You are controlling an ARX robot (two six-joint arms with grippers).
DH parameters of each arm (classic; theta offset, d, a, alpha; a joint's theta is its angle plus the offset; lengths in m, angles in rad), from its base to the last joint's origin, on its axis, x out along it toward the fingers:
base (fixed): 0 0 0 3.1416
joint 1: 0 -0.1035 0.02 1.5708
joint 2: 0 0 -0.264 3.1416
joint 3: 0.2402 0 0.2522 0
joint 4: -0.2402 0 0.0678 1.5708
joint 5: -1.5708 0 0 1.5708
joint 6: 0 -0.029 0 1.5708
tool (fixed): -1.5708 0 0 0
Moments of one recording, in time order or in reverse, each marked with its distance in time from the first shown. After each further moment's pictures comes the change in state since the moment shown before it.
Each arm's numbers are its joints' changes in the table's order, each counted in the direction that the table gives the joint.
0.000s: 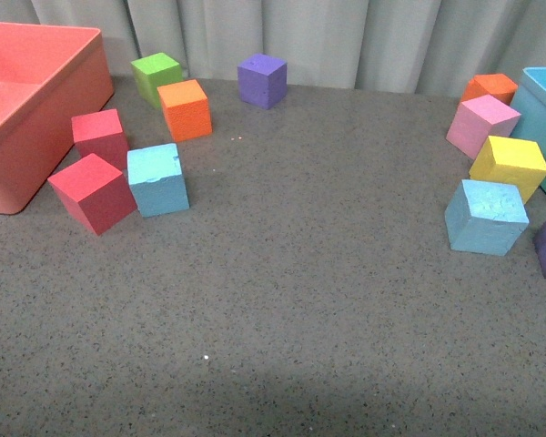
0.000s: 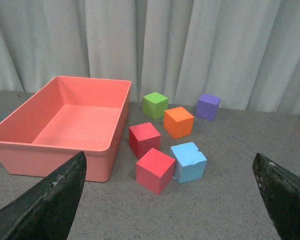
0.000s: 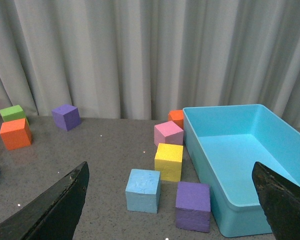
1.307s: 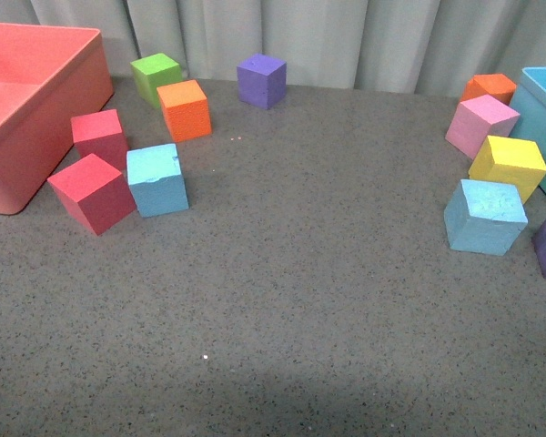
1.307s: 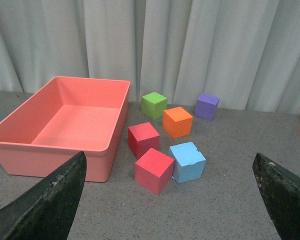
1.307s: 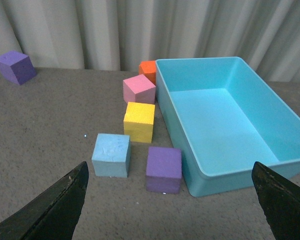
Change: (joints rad) left arm 0.000 0.000 0.000 0.000 0.000 0.000; right arm -0.039 0.604 0.220 0.101 0.164 0.035
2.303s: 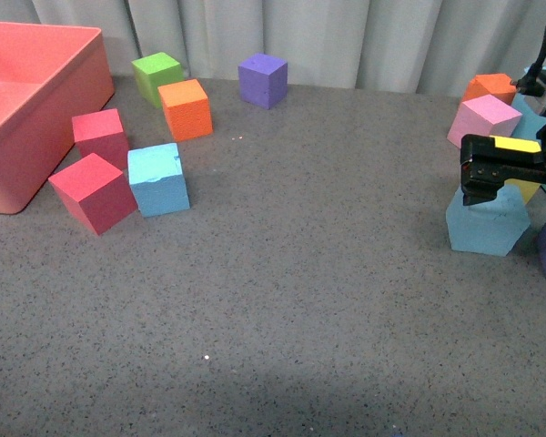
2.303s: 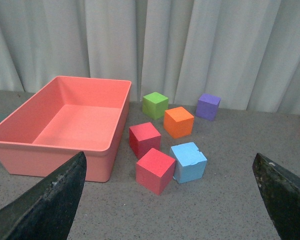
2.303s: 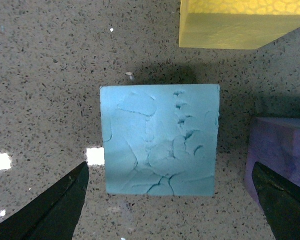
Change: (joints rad) left arm 0.000 0.000 0.000 0.000 0.000 0.000; right arm -0.035 1.431 0.923 -0.351 -0.121 -0.263
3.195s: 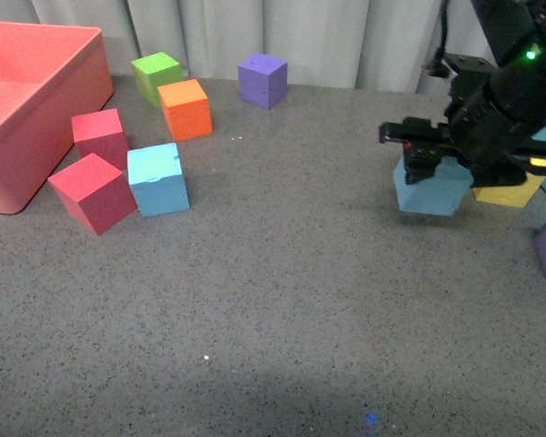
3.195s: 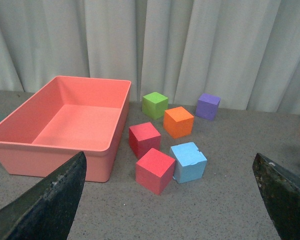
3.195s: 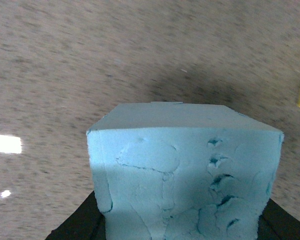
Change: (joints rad) left arm 0.000 0.000 0.000 0.000 0.000 0.000; right arm -0.141 0.147 0.241 -0.063 -0.049 -0.017
